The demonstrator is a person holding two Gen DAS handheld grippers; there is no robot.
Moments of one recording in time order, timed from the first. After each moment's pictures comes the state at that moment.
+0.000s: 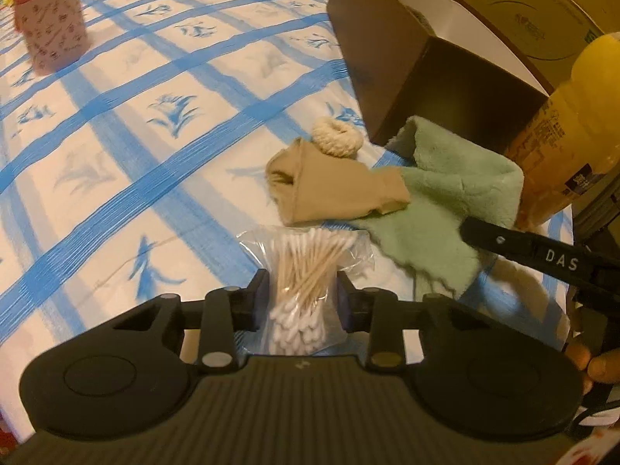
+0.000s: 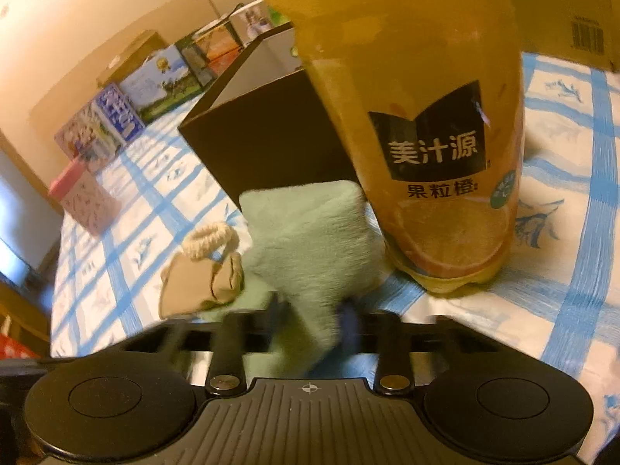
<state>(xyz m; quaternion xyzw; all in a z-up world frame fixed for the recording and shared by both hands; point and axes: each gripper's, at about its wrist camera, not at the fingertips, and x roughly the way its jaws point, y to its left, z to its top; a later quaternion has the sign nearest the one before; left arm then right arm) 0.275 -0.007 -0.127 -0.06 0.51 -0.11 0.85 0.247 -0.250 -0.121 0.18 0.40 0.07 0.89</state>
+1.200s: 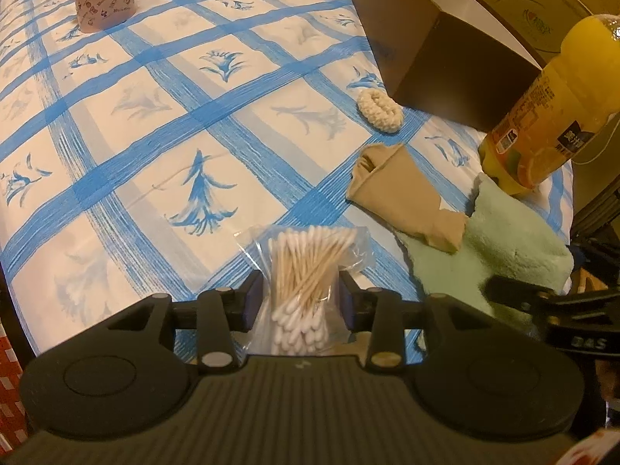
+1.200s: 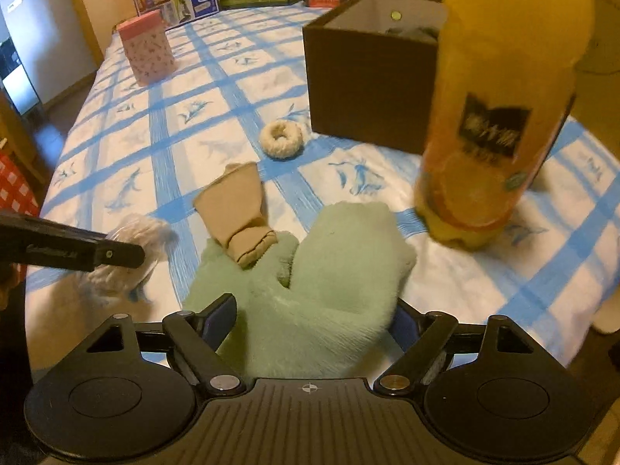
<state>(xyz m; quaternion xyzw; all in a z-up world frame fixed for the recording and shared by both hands) 0.220 0.017 -0.127 -0.07 0.52 -0.09 0.85 0.191 -0.215 -0.108 -0.02 0.47 0.15 0.87</state>
